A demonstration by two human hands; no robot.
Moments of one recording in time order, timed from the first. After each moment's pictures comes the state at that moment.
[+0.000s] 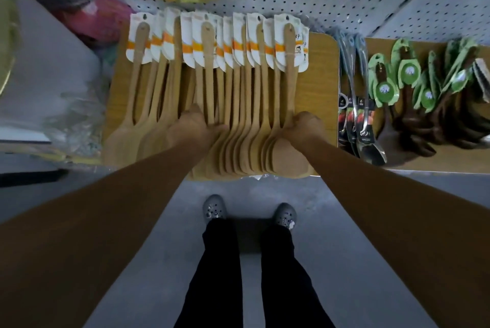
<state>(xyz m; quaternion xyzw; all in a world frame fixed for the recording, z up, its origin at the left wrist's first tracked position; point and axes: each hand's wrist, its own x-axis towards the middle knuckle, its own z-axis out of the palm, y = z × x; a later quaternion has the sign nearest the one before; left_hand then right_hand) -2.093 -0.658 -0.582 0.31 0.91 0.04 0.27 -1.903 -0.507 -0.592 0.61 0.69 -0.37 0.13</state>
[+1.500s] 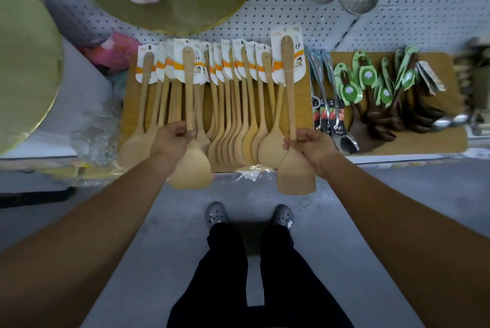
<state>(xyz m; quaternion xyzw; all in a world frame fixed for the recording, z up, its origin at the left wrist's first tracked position) -2.103 -0.713 -0.534 0.10 0.84 0.37 0.38 -1.825 -0.556 -0.520 0.62 0.45 -0.64 -0.09</state>
